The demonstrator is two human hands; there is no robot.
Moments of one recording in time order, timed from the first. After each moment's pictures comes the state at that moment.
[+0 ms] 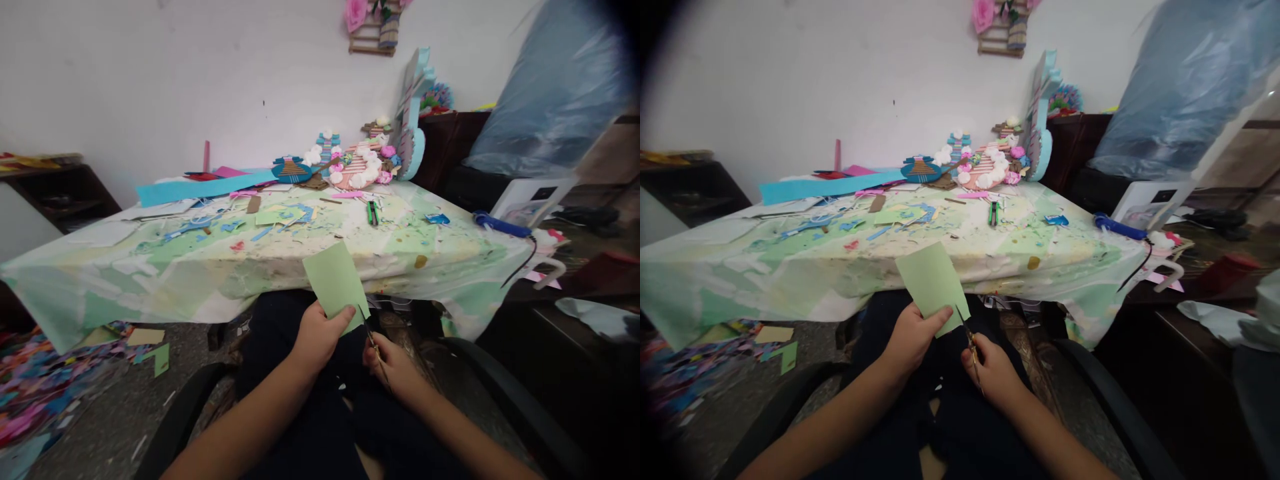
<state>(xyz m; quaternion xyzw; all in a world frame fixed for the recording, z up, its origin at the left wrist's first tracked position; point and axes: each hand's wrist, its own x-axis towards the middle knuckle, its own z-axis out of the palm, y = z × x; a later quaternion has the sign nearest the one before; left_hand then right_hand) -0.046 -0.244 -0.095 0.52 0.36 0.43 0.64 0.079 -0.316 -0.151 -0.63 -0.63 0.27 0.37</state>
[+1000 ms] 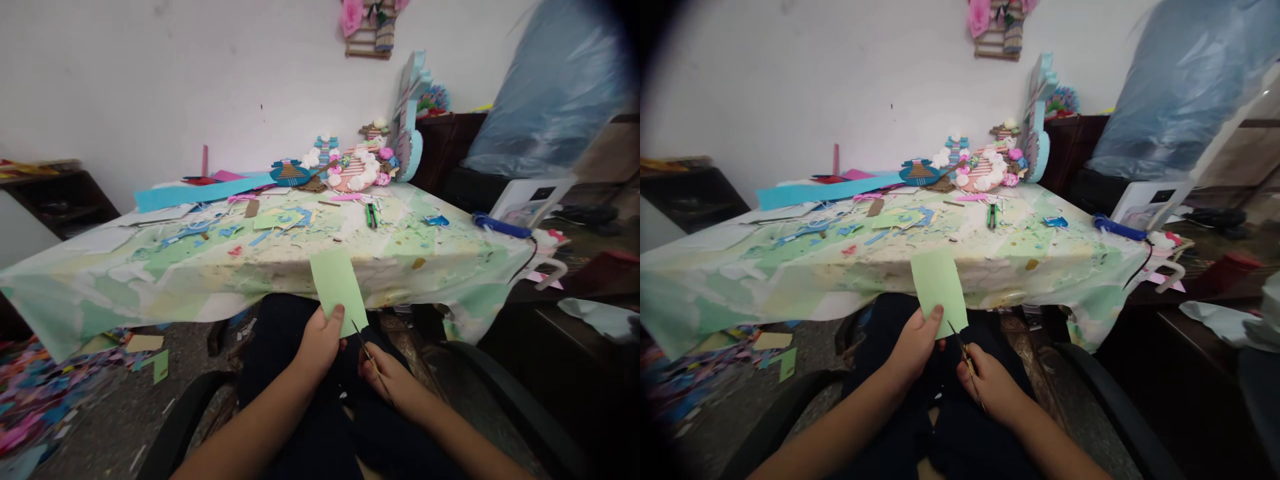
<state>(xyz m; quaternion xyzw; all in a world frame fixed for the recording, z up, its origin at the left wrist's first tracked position) -0.043 -0.241 -0.104 0.53 0.39 0.40 0.64 0.076 -0.321 -0.142 -0.59 -0.67 0.31 0.32</state>
